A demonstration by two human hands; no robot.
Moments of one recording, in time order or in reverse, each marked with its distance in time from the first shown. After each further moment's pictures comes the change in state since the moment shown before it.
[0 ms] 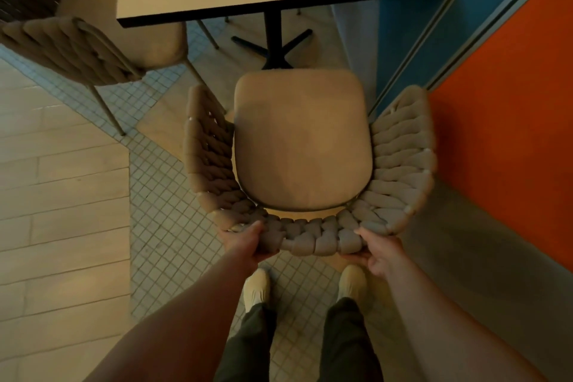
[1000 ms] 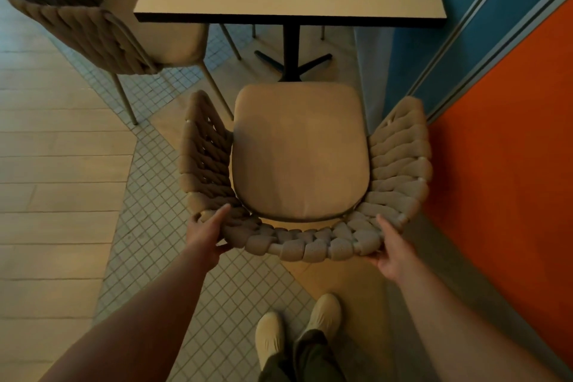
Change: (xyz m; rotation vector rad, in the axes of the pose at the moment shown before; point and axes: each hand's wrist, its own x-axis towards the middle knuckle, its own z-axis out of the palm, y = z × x) left_hand -0.003 -0.014 0.026 -0.146 0.009 0.176; right_hand 0.064 -0.083 -0.083 0.046 -0.067 -0.096
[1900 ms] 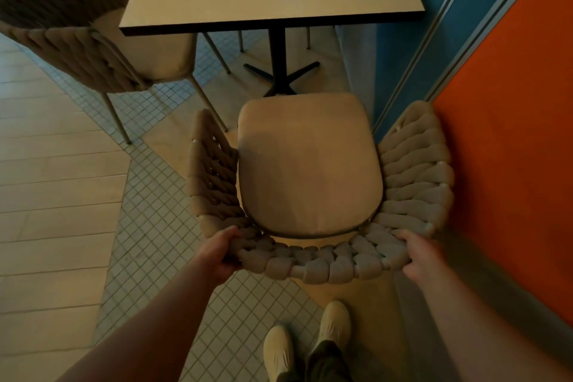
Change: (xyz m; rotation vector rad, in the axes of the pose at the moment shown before) left_hand -0.008 -0.025 0.014 0.091 -0.213 -0.176; right_hand 0.011 0.007 -0.037 0.063 0.231 -0.144
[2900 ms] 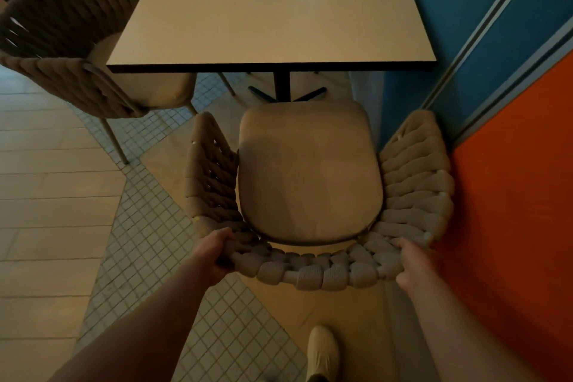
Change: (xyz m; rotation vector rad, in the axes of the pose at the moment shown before) left_hand 0.064 0.099 0.078 -0.022 0.113 0.030; right_hand 0.078 -0.098 0.085 0.021 0.017 -0.034
